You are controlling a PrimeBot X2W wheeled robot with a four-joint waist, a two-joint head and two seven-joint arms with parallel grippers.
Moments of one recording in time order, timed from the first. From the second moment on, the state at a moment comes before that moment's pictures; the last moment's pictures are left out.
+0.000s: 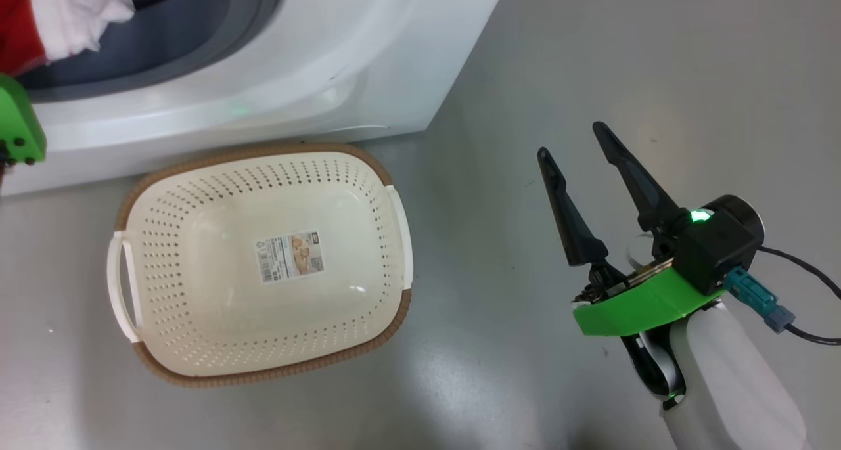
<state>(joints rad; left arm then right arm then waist) -1.14 0.38 -0.13 1.04 -0.24 -0.08 0.03 -0.37 -0.05 0.20 0.14 0.23 0.12 -0.26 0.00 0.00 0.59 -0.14</state>
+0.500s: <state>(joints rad) -0.98 0.32 -0.10 0.92 -0.31 -0.08 -0.22 -0.33 -0.05 0.18 0.17 0.23 0.12 -0.26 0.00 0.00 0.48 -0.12</state>
